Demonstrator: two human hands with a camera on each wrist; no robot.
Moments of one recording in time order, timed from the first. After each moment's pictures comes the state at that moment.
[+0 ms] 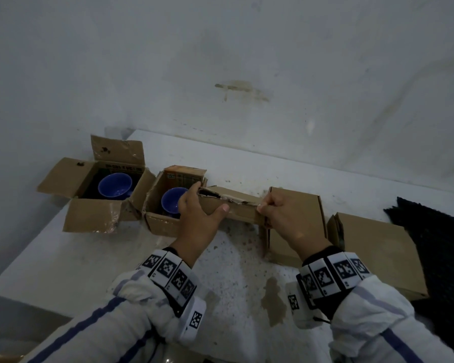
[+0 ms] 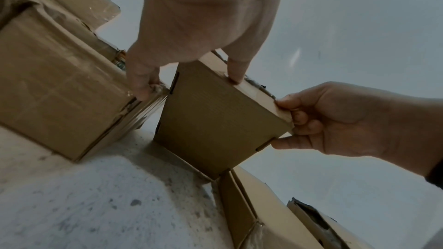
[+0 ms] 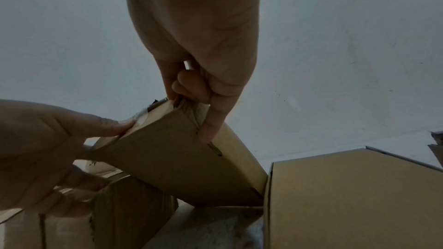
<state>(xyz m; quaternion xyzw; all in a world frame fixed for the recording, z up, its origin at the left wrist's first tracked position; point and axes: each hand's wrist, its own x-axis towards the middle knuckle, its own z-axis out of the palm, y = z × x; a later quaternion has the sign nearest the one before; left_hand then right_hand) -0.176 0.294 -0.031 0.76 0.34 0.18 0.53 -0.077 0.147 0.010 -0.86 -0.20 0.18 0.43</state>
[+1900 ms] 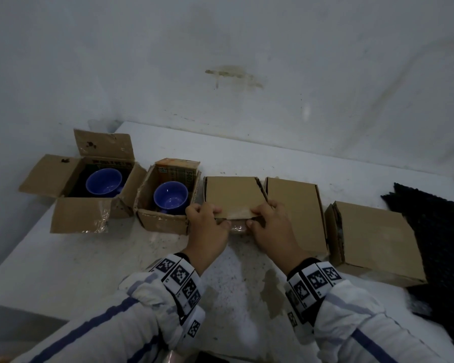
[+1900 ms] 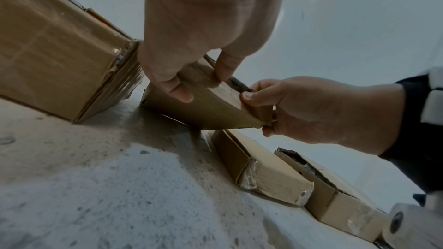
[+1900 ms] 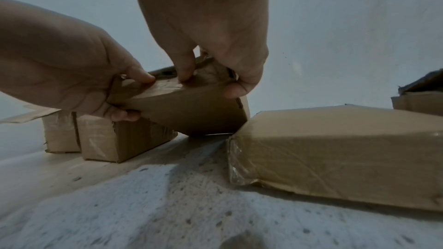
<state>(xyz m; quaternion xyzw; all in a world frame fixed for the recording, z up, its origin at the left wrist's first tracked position) -0.166 0.268 -0.060 0.81 0.33 0.12 0.47 -0.085 0.140 -0.063 -0.91 -0.24 0.08 0.32</state>
